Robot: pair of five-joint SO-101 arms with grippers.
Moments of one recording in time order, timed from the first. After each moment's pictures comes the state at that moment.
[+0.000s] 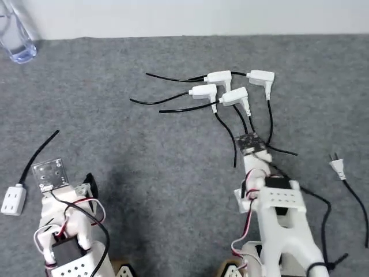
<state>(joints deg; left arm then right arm) -27.6 -102.2 94.1 63.1 0.7 0.4 -33.9 70.9 50.1 19.6</state>
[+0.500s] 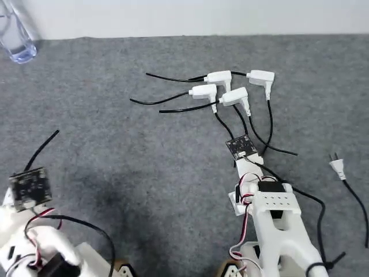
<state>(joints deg) -52.6 -102.8 71.8 60.3 -29.8 -2.1 -34.3 72.0 48.4 19.5</state>
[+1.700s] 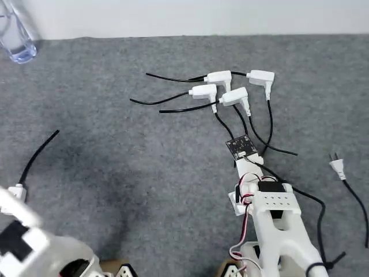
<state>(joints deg) -56.4 5.5 -8.1 88.3 -36.7 -2.1 -34.3 72.0 48.4 19.5</state>
